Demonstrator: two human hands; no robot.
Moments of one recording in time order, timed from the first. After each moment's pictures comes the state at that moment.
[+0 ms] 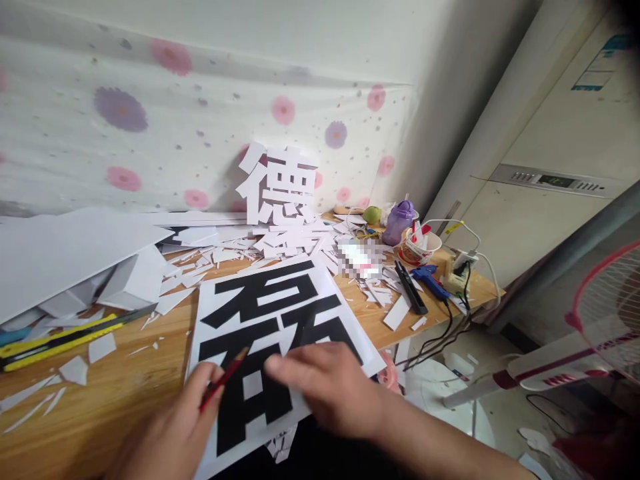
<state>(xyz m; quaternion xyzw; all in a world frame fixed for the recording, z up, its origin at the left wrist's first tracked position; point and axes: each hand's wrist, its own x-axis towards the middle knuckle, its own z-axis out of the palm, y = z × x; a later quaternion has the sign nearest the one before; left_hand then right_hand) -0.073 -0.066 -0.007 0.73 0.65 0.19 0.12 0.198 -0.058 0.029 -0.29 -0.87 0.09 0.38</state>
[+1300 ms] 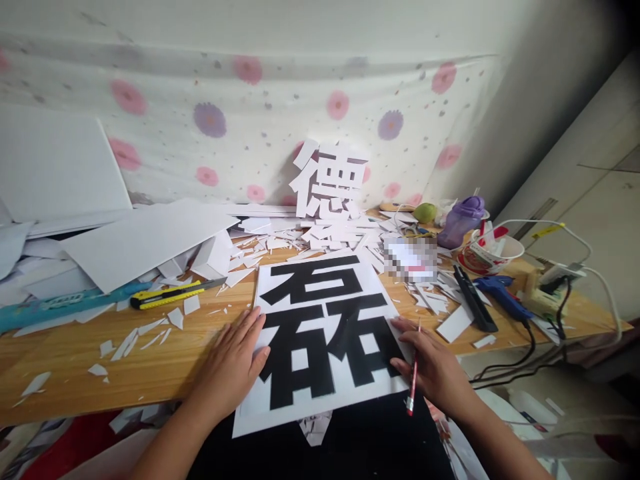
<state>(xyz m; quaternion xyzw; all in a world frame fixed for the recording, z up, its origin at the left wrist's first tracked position) -0.098 -0.043 -0.025 0.79 0.61 0.08 -0.06 0.297 -0.051 -0.044 -0.47 -0.82 0.02 0.34</state>
